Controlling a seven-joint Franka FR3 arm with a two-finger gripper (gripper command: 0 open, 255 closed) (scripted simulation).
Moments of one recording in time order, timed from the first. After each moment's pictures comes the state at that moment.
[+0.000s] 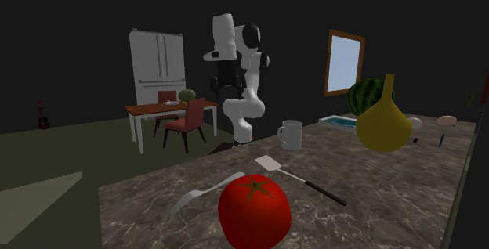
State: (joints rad) arm 0.00 -0.80 0.04 -2.39 0.12 1.64 -0.04
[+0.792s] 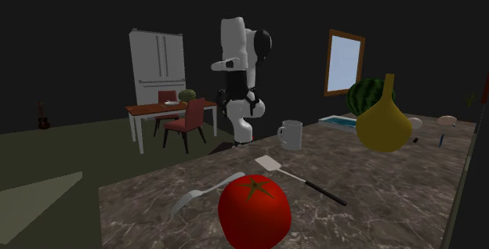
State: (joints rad) arm 0.10 -0.46 0.12 -2.25 0.13 1.85 -0.19
